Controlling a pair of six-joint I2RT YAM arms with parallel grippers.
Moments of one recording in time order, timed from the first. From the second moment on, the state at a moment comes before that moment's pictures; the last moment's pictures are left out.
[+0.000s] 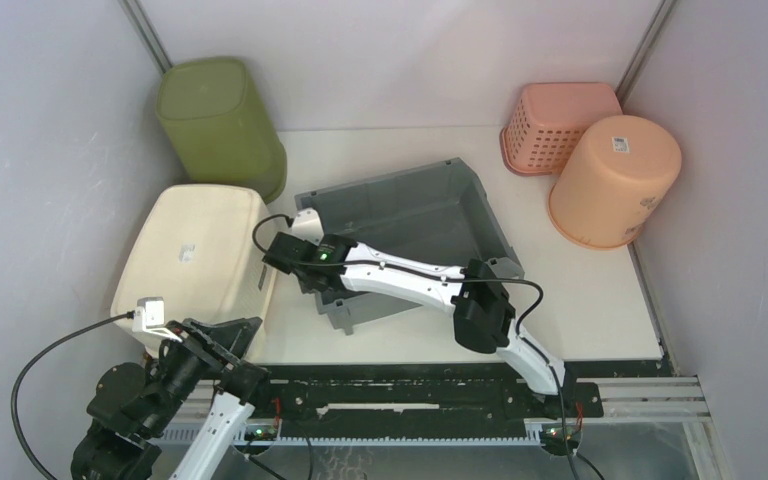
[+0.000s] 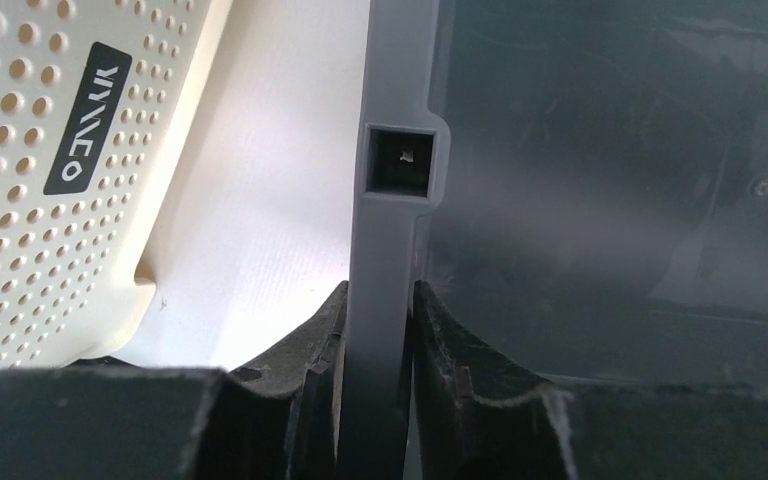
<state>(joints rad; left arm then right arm) -0.40 0.03 0.98 -1.10 0.00 -0.73 1.20 2.27 2.17 -0.97 0.44 0.76</state>
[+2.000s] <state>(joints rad) -0.40 0.03 0.98 -1.10 0.00 -0.73 0.88 1.58 1.76 -0.43 -0.11 1.02</state>
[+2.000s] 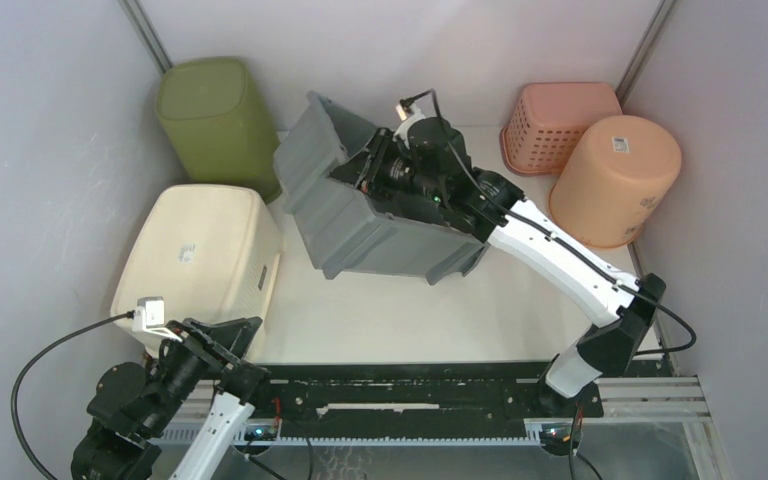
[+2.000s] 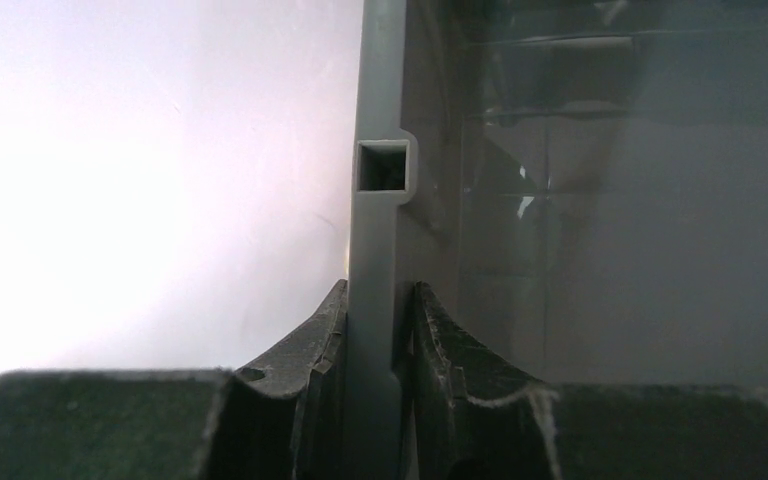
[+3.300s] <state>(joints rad) -0.40 0.07 0.97 -1.05 0.01 -0.74 0.63 1.33 1.22 0.21 -0.20 1.58</state>
